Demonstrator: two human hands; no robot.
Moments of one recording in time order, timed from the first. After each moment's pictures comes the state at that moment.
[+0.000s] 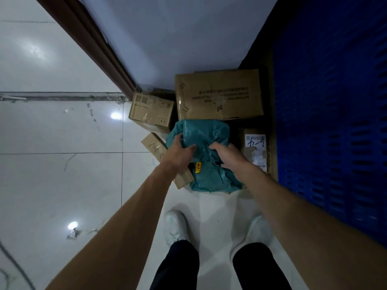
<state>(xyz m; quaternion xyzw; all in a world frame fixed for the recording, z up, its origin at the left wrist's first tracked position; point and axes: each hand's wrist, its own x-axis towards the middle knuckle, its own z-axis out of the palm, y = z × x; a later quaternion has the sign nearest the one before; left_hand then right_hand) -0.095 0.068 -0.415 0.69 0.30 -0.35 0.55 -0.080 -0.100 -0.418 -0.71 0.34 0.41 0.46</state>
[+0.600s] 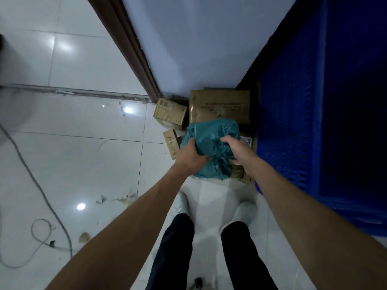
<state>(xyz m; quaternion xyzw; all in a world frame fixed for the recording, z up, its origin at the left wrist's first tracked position) -0.138 0.055 -0.225 0.80 0.23 -0.34 0.44 -0.092 -0.110 -0.212 -0.72 0.31 0.40 0.47</state>
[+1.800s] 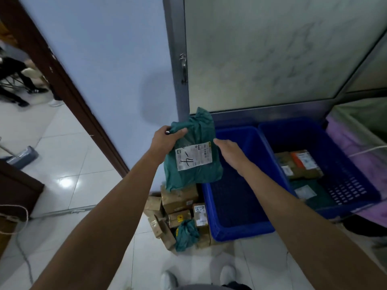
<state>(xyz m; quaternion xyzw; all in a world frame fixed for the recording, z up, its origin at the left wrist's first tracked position) -0.087 -0.074 0.259 0.78 0.12 -0.06 0.61 -0.126 -0.301 0.228 -0.80 0.13 0.15 0.57</state>
